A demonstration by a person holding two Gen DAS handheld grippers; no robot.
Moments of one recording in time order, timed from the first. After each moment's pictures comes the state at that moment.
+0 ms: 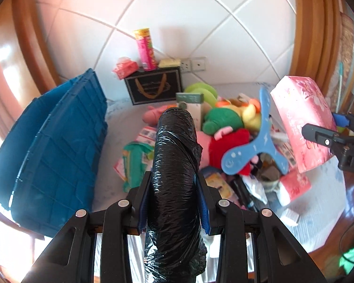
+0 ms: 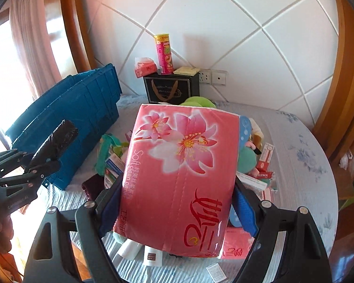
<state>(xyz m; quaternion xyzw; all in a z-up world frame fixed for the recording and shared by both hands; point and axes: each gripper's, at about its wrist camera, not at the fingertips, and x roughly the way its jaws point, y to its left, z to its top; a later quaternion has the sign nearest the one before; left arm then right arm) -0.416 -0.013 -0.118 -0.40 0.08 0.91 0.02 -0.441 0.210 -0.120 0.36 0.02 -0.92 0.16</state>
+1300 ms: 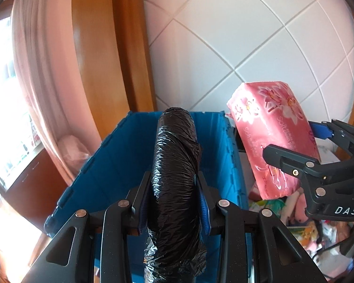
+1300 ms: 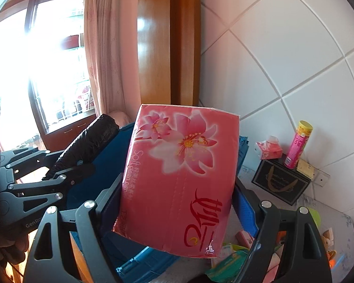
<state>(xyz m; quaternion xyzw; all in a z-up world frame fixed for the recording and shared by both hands) -0.442 -0.379 0.001 -0.30 0.01 0.95 -0.11 -0.495 -0.243 -0.005 0.25 0.10 -0.91 0.33</state>
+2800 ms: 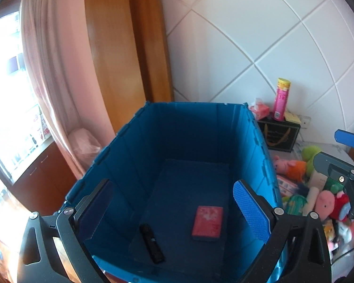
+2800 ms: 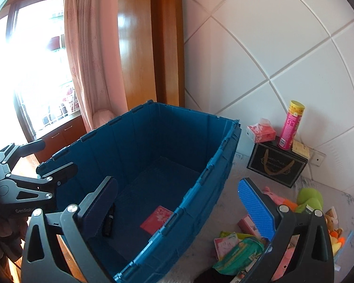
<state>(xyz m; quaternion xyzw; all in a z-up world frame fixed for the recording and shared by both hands) -0.449 -0.408 -0.022 -0.32 0.02 0.94 -0.13 -0.501 -0.218 -0.035 0.28 0.07 -0.92 0.27</state>
